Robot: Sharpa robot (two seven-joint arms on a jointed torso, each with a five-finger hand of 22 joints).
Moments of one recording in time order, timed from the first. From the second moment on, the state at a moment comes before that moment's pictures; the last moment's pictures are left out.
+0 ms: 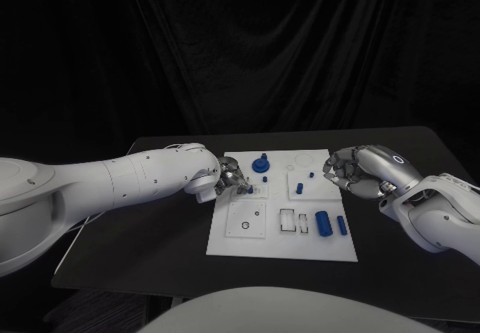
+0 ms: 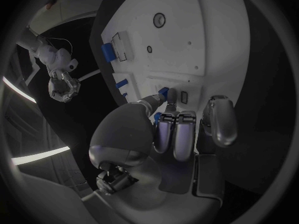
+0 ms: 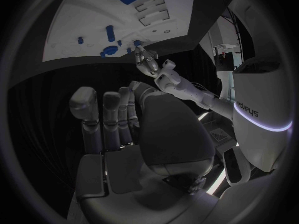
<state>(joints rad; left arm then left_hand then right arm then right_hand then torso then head) 1.17 -0.57 -0.21 1.14 -0.79 0.05 -0.32 1.20 0.05 0.37 0.05 0.32 0.87 0.09 0.25 0.85 1.47 0.01 1.57 1.31 1.47 -0.04 1.57 1.31 0.06 1.42 0.07 1.25 1.31 1.23 -1.01 -0.25 1.69 -1.48 -0.63 0.12 1.44 -0.06 0.33 0.18 0.31 0.78 0.12 0.59 0.44 0.86 0.05 1.02 0.65 1.20 -0.01 1.06 0.97 0.10 1.27 0.10 1.02 1.31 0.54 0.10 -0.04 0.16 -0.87</state>
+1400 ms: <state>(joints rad) 1.31 -0.71 -0.21 1.26 -0.85 -0.09 -0.33 1.13 0.04 0.21 0.19 0.26 0.93 0.04 0.42 1.02 1.47 -0.03 1.57 1.31 1.47 -0.08 1.57 1.31 0.06 1.46 0.03 1.33 1.31 1.23 -1.02 -0.25 1.69 -1.48 -0.61 0.11 1.44 -0.06 0.33 0.19 0.32 0.78 0.11 0.59 0.45 0.86 0.05 1.02 0.65 1.21 -0.01 1.06 0.97 0.10 1.27 0.10 1.02 1.31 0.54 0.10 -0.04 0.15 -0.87</state>
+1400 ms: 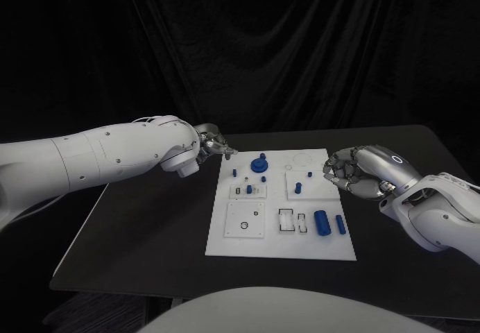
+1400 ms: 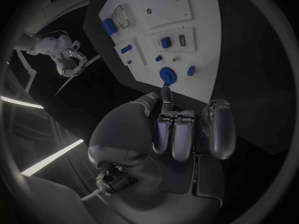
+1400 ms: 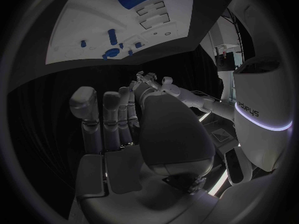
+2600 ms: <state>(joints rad) 1.33 -0.70 -0.21 1.23 -0.96 0.04 -0.38 1.07 0.03 0.09 0.28 0.16 0.92 0.05 0.39 1.02 1.47 -0.03 1.57 1.31 1.47 -0.08 1.57 1.31 0.06 1.46 0.03 1.32 1.31 1.25 -1.14 -0.25 1.80 -1.45 -0.62 0.11 1.43 -0.05 0.32 0.21 0.35 0.78 0.11 0.59 0.45 0.86 0.05 1.02 0.65 1.21 -0.01 1.05 0.95 0.10 1.27 0.10 0.99 1.31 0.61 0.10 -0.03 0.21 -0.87</state>
